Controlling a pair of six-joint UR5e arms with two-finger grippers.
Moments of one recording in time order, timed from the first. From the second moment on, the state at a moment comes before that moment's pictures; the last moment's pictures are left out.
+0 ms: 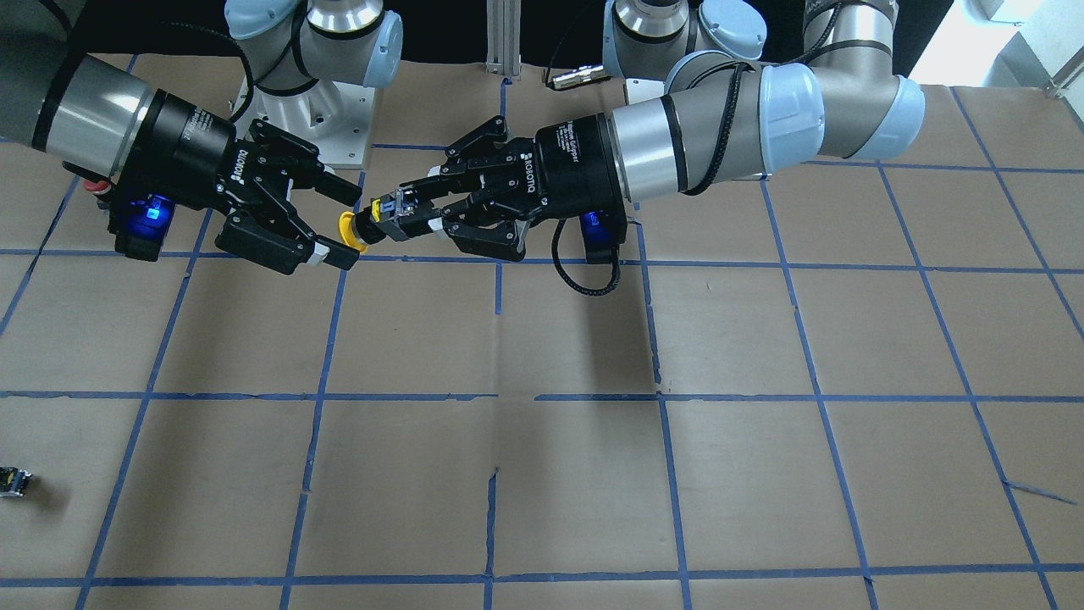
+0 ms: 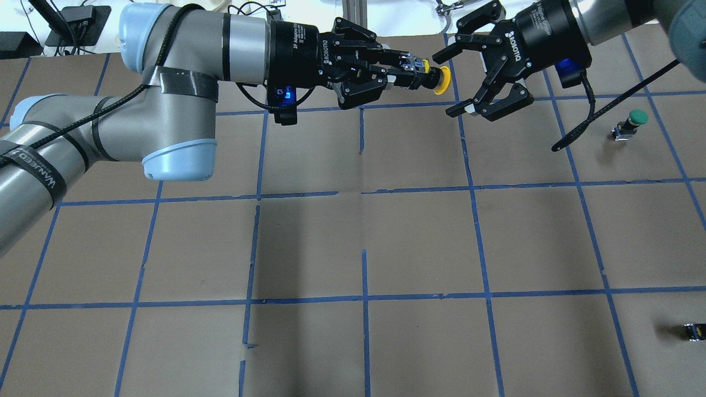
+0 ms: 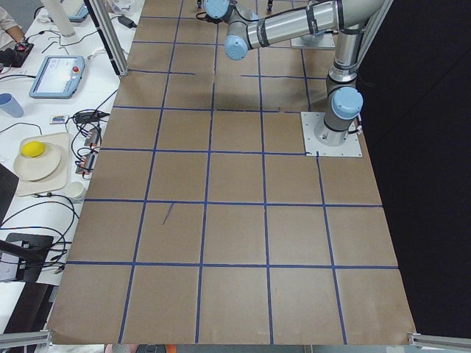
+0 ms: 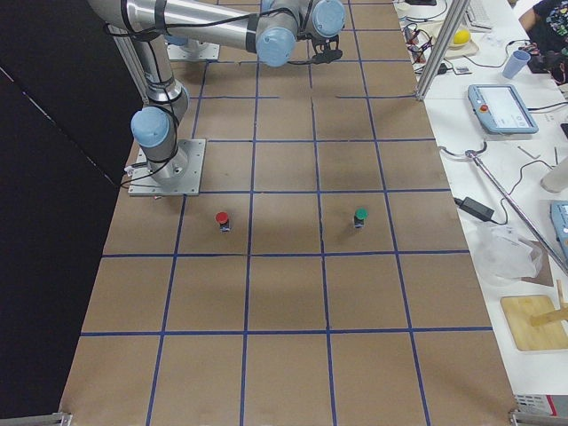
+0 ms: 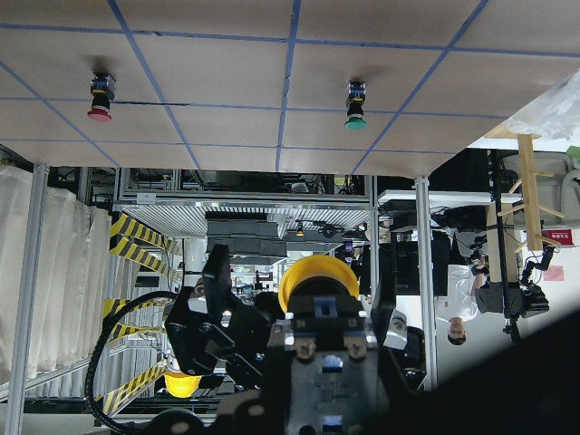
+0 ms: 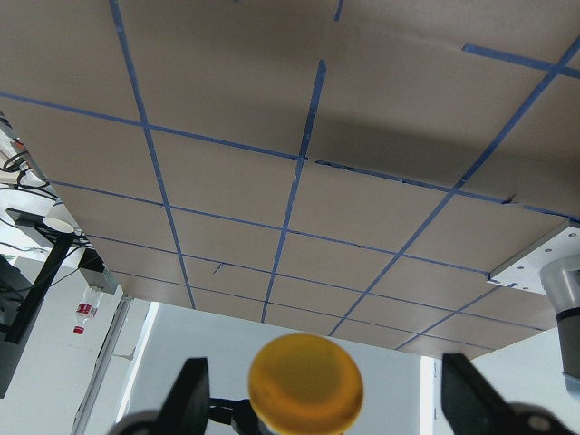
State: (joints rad) left arm -1.67 -1.77 -1.77 -0.66 0.35 -2.14; right arm 1.39 -1.51 1.60 -1.45 -0.67 1.06
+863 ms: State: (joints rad) left arm -1.67 -1.77 -1.76 -0.66 0.35 -2.15; right arm 1.39 -1.51 1.60 -1.45 -0.59 1.08
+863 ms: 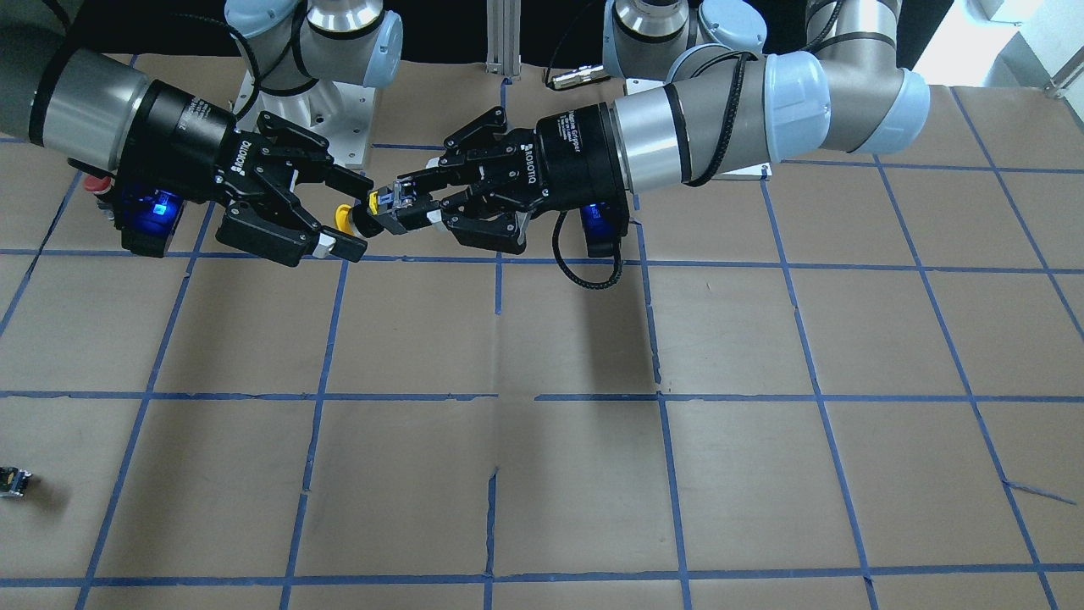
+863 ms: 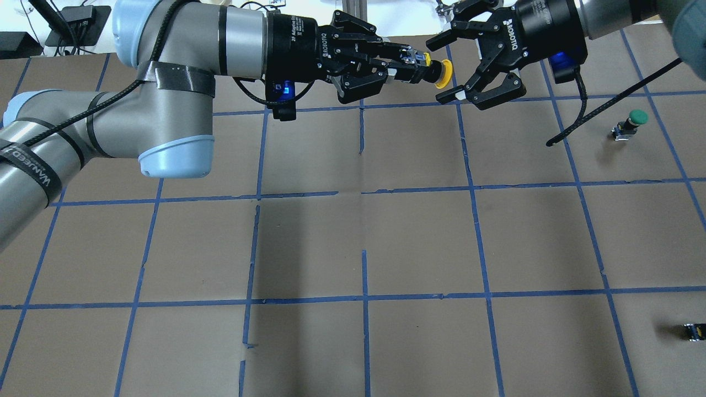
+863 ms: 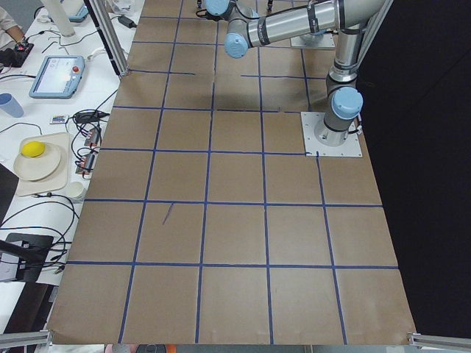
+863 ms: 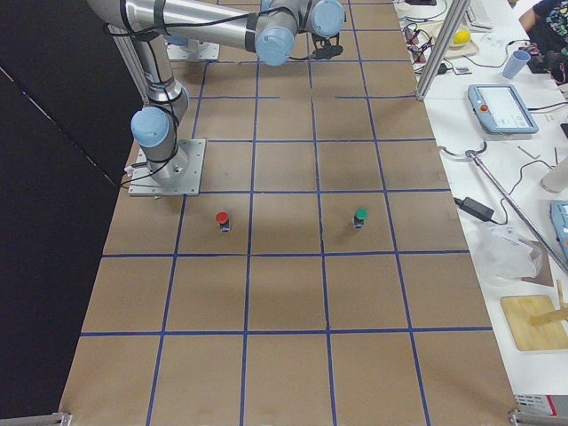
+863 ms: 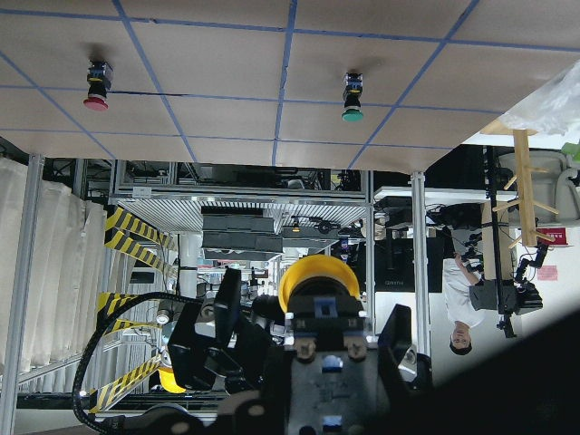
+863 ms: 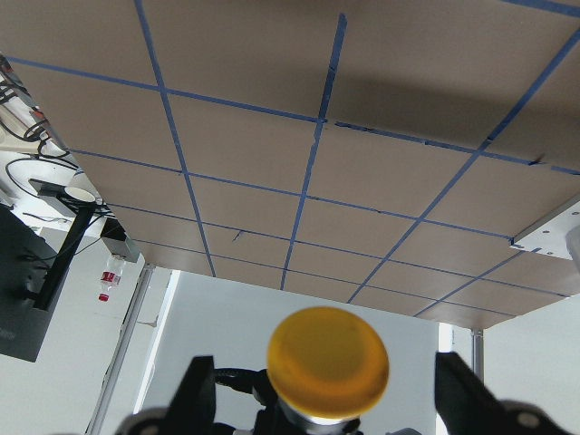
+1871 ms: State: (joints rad) left arm -1.67 -1.77 -1.76 -0.66 0.36 -2.15; right arm 1.38 -1.51 1.60 -1.45 -0.59 1.08
